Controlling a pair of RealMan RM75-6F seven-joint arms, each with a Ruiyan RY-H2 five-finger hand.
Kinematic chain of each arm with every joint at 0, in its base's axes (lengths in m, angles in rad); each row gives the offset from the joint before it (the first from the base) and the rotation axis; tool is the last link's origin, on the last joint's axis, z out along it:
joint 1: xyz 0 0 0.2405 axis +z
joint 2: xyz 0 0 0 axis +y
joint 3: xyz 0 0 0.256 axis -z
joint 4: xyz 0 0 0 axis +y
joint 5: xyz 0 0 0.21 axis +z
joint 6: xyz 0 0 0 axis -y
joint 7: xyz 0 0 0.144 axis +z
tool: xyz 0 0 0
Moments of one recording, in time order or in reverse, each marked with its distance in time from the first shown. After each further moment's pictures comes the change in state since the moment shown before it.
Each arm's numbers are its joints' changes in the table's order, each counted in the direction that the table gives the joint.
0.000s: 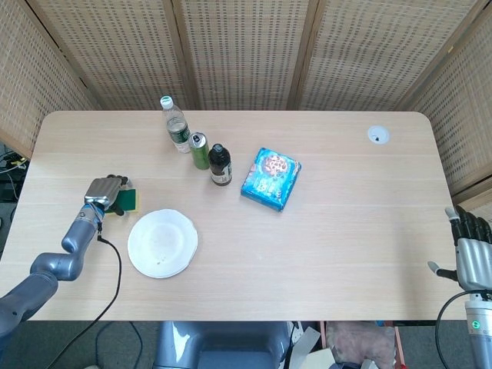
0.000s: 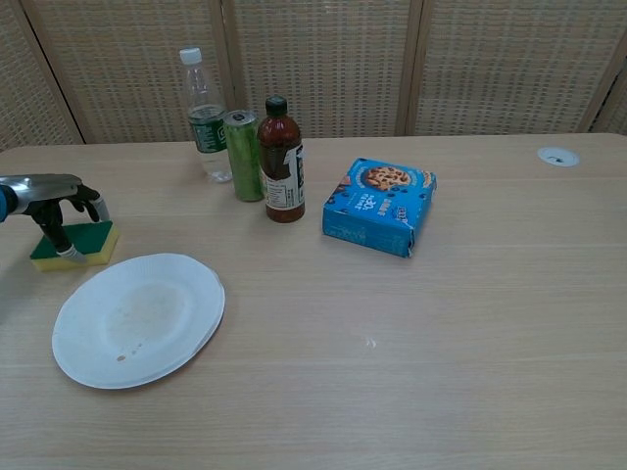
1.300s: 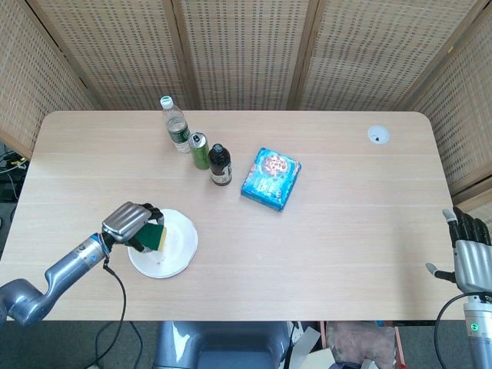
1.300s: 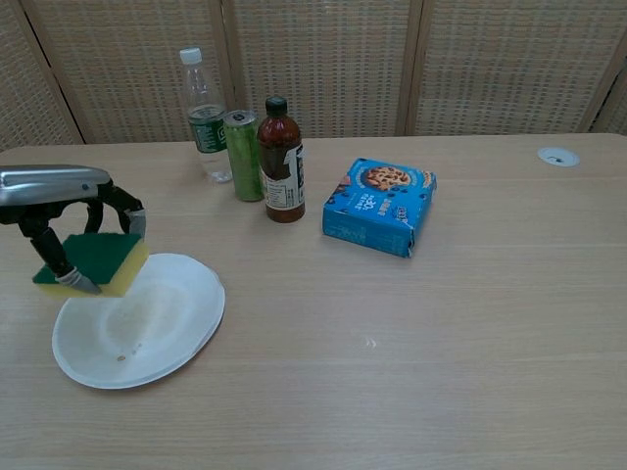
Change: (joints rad) left arm 0.082 0.410 -0.191 -0.777 0.414 -0.369 -0.156; right arm -0.004 0.002 0.012 -0.012 -0.014 -0.012 0.003
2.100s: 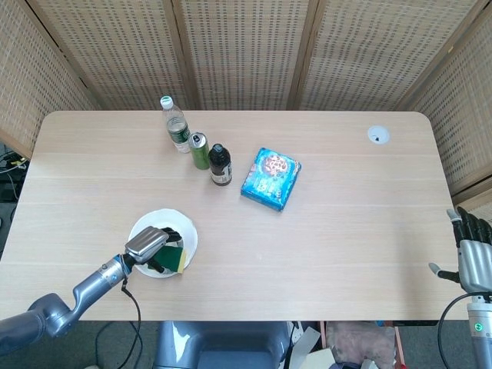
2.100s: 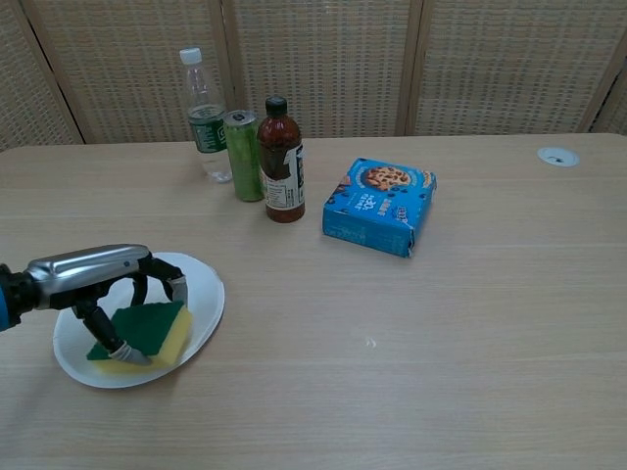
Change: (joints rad) left arm 0.052 -0.351 -0.120 0.401 0.115 -0.199 -0.322; right arm -0.001 0.012 -0.004 0.001 0.009 0.009 0.025
